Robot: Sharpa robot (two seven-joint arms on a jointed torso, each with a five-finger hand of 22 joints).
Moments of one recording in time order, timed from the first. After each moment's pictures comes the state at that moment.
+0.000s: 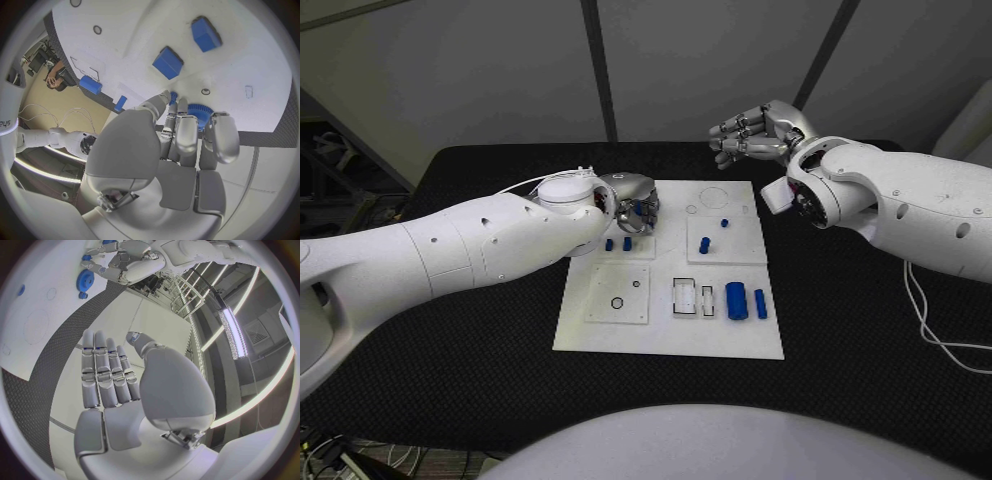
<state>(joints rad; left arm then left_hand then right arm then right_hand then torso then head) 1.21 -0.50 -0.09 1.20 -1.49 -0.11 -0.13 1.40 -0.15 0.38 0.04 0.15 1.00 0.11 0.19 0.20 1.04 0.06 0.36 0.12 1.46 -0.02 1.26 1.07 0.07 1.43 0.09 1.27 1.31 1.24 -0.72 0.02 1.32 -0.55 -0.37 0.11 1.37 -0.13 0.30 0.05 0.43 0.96 0.21 0.08 0.07 1.17 0.14 0.09 0.07 1.26 0.08 0.09 0.25 0.17 1.02 0.16 0.44 0.40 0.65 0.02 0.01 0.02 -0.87</state>
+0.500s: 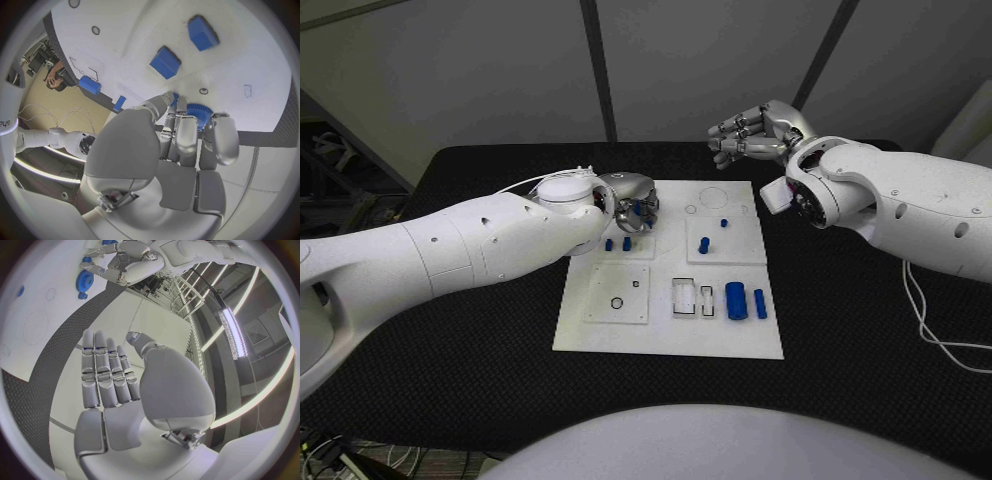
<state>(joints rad) 1.21 -0.49 -0.09 1.19 -1.49 -0.11 -0.13 1.42 -0.15 0.47 0.00 0.15 1.03 0.12 0.17 0.19 1.09 0.06 0.30 0.10 1.46 -0.02 1.27 1.06 0.07 1.44 0.09 1.29 1.31 1.24 -0.72 0.02 1.32 -0.55 -0.37 0.11 1.37 -0.13 0.30 0.05 0.43 0.96 0.21 0.08 0.07 1.17 0.14 0.09 0.07 1.26 0.08 0.09 0.25 0.17 1.02 0.16 0.44 0.40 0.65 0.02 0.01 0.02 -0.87</state>
